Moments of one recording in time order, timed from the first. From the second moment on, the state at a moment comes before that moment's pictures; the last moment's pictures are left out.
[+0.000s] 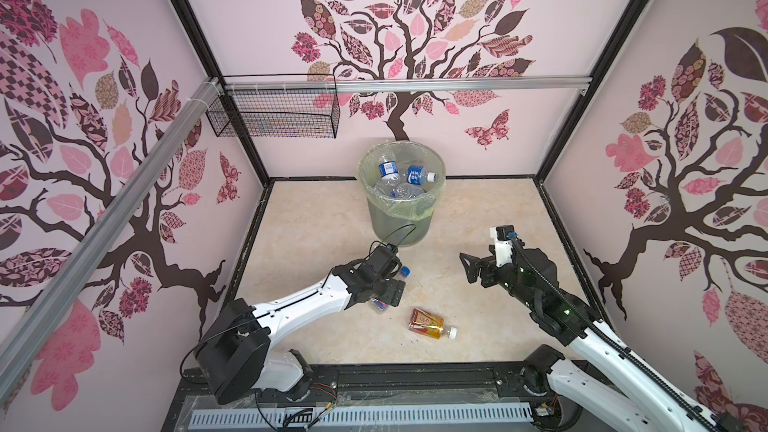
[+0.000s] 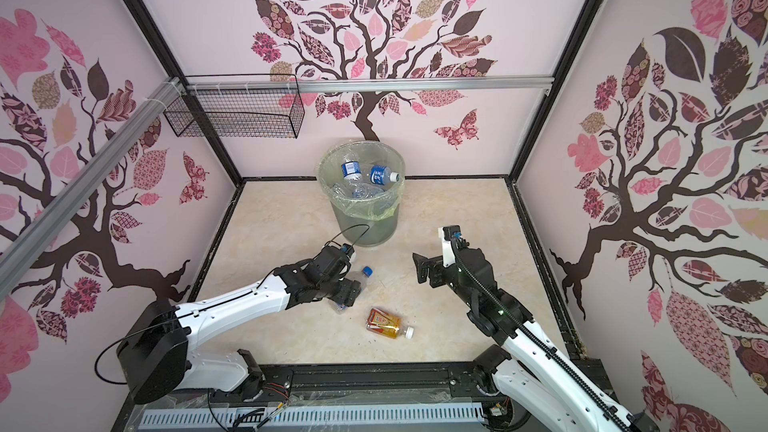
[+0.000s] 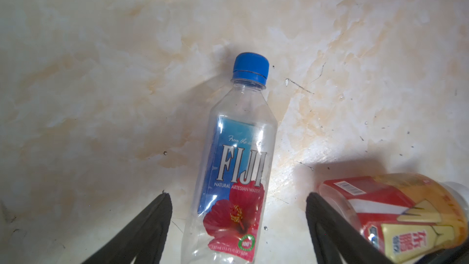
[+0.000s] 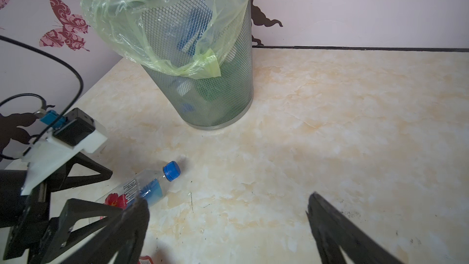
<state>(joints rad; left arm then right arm) -0.82 1.40 0.84 -0.50 -0.09 -0.34 0.54 0.70 0.62 -0.29 0.09 0.26</state>
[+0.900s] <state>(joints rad) -0.84 1.43 0.82 -0.46 -0.19 -0.39 0.54 0.68 0.62 -0.29 0.09 0.26</state>
